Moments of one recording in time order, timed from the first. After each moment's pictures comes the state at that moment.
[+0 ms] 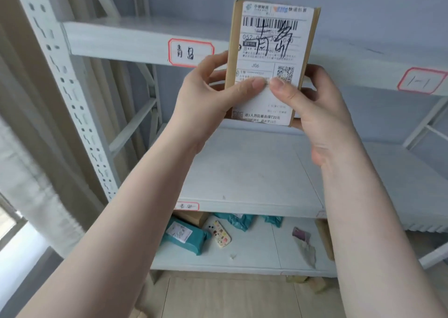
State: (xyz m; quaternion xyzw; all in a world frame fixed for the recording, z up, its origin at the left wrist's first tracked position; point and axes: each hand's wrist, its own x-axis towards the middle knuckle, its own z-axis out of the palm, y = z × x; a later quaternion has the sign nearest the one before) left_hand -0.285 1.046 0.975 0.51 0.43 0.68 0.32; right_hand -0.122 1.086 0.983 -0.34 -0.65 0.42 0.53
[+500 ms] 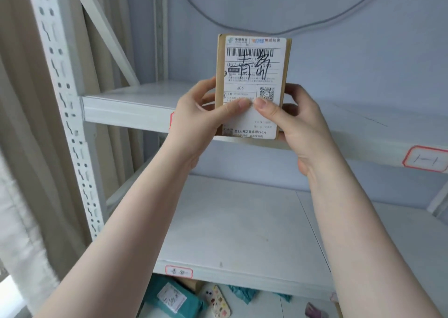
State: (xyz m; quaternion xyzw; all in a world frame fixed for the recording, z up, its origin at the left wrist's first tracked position) left_hand -0.298 1.101 1.036 0.50 0.41 0.72 0.24; right_hand -0.145 1.162 1.050 -0.26 -0.69 0.42 0.53
